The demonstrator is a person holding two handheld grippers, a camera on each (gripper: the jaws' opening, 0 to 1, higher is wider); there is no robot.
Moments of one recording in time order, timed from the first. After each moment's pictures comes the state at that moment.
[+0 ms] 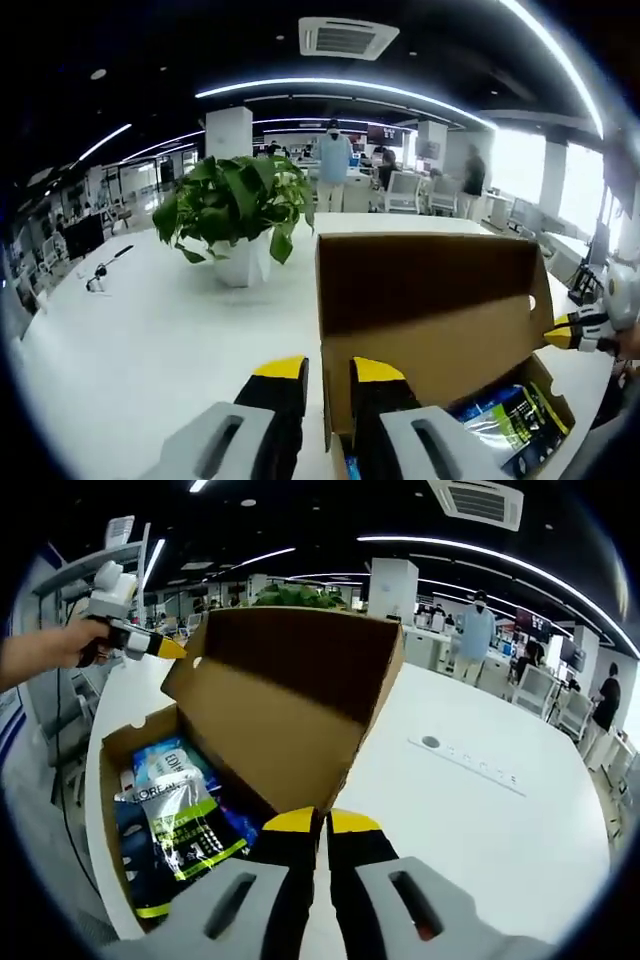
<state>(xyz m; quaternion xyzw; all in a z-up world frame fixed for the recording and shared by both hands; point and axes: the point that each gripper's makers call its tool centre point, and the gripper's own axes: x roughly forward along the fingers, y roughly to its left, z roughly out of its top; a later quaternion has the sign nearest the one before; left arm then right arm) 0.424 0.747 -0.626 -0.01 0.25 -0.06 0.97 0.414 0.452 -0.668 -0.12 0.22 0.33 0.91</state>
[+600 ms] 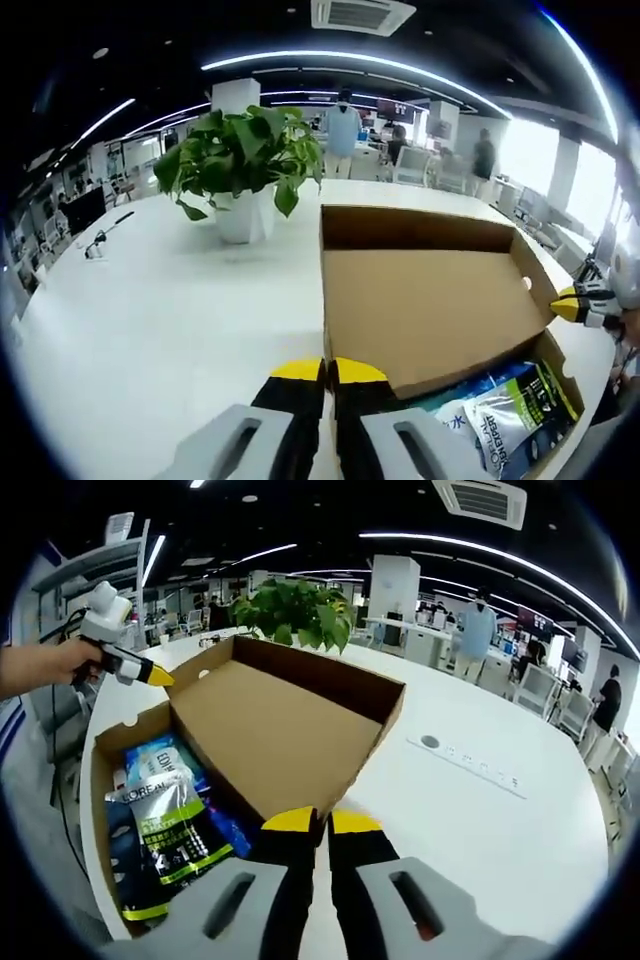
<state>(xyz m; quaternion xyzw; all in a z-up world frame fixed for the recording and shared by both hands) 0.413 0.748 -0.666 -0.02 0.31 -0.05 0.95 0.429 0.453 -0.673 -0.12 0.23 0.33 0.90</state>
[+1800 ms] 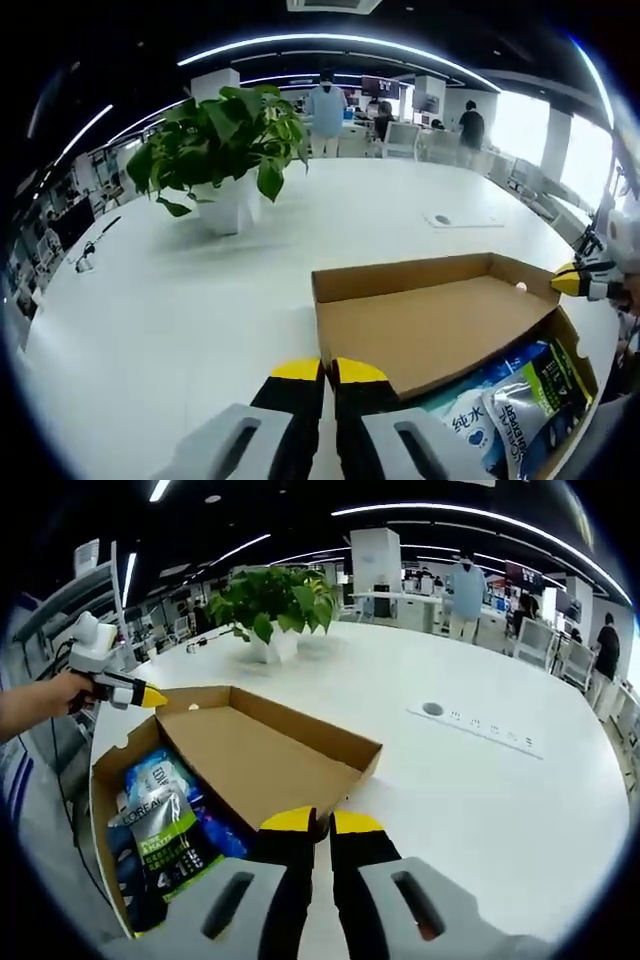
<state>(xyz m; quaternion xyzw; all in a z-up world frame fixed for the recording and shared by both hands) 0.426 0.747 -0.683 0.02 0.35 -0.07 0.93 0.442 0.450 -0.690 -0.06 0.30 0.32 0.90</state>
